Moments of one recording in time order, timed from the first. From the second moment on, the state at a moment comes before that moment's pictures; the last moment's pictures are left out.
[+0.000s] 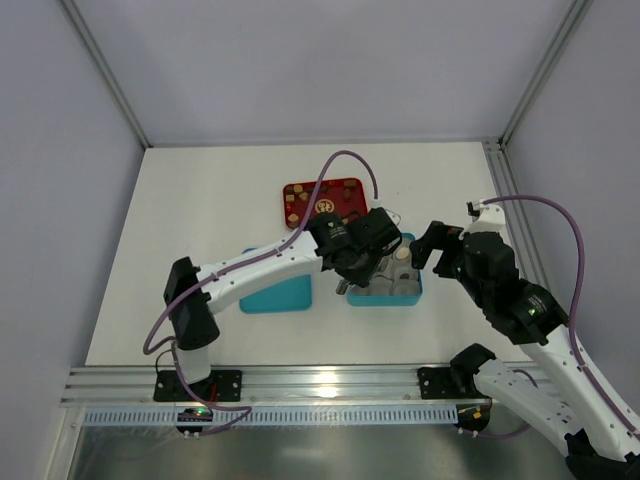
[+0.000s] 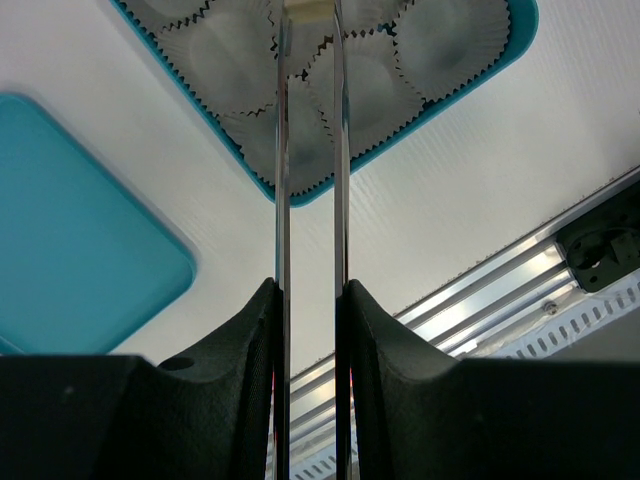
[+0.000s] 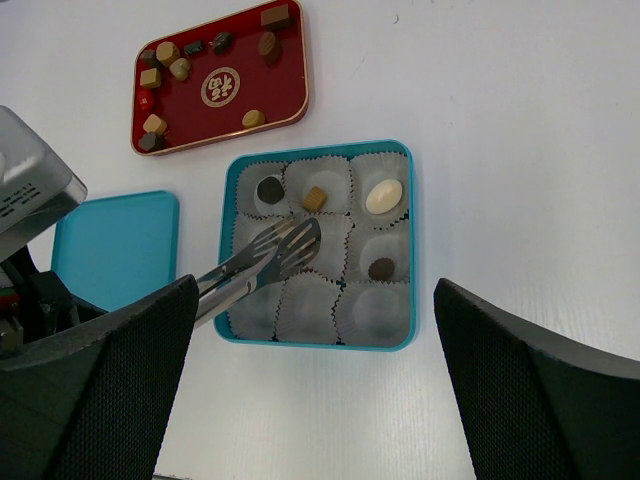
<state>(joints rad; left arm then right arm) -1.12 1.84 1.80 -1.05 -0.18 -0.48 0.56 0.67 0.91 -0.72 0.35 0.52</state>
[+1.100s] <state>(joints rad) -1.14 1.89 1.87 -1.06 -0.19 -0.48 0.56 0.67 0.91 -0.72 0.35 0.52</state>
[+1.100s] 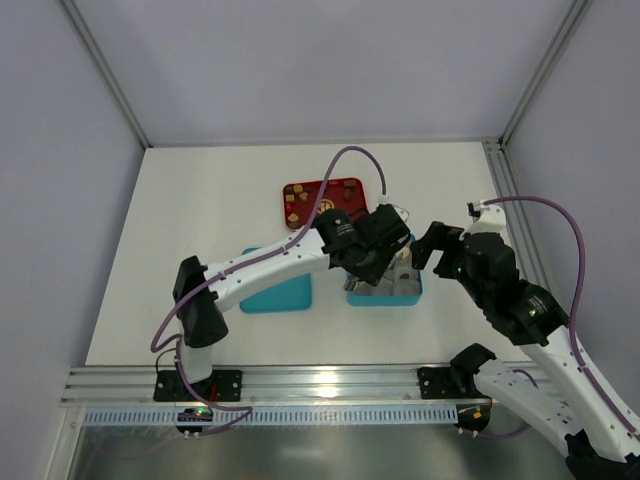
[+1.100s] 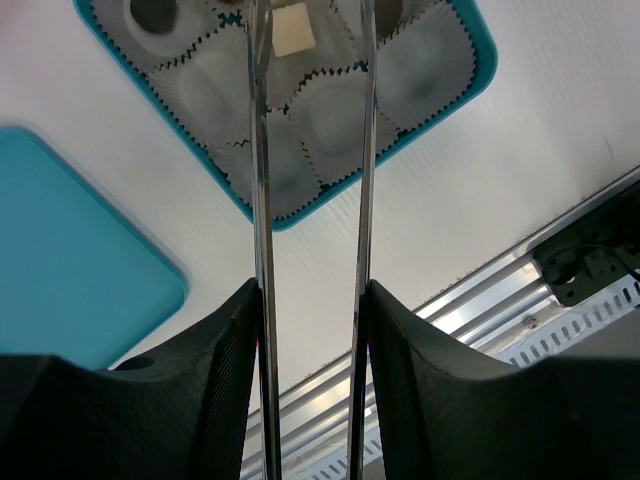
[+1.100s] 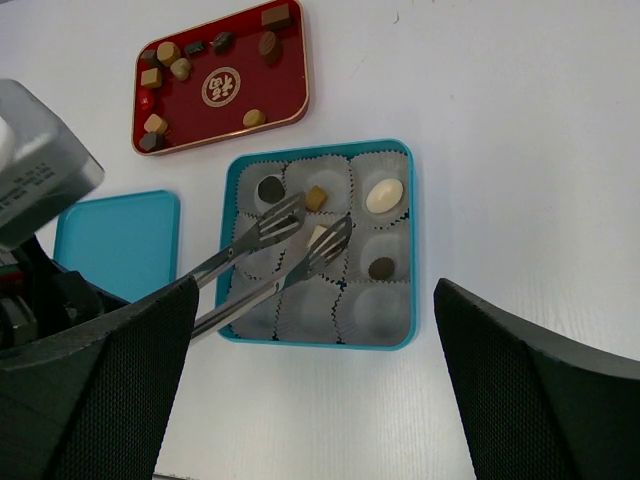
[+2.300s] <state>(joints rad) -0.73 2.21 2.19 -1.00 -0.31 -0.34 0.56 0.68 0.90 -0.73 0.27 0.52</state>
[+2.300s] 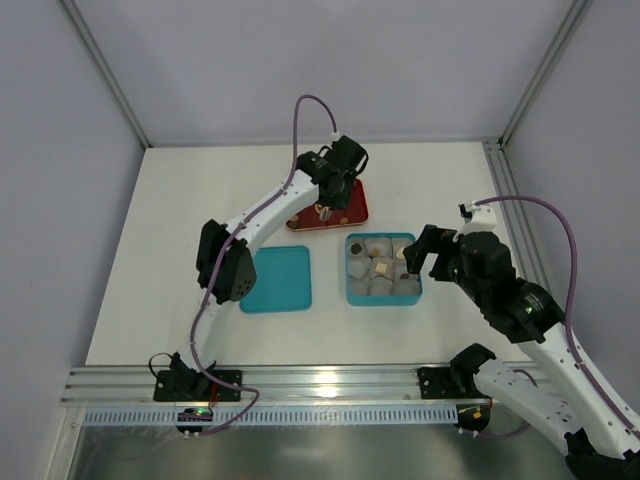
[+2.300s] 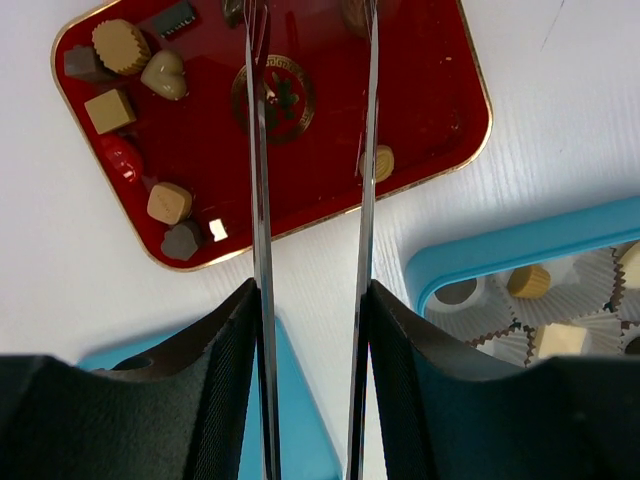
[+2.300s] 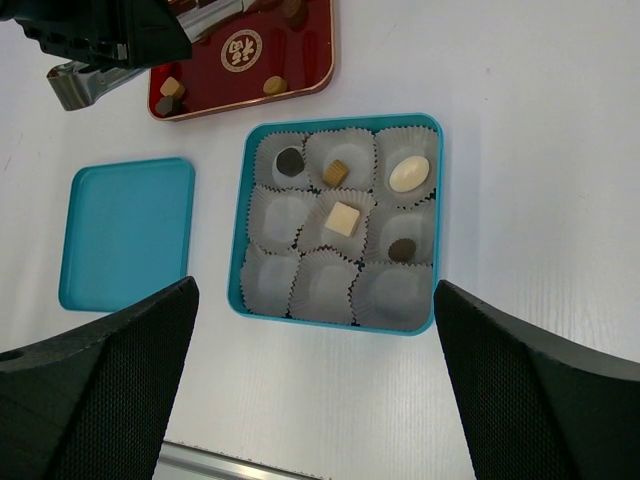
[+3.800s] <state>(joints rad) -0.72 2.27 2.17 -0.91 -0.25 -0.31 0.56 0.69 0.88 -0.73 0.27 0.52</state>
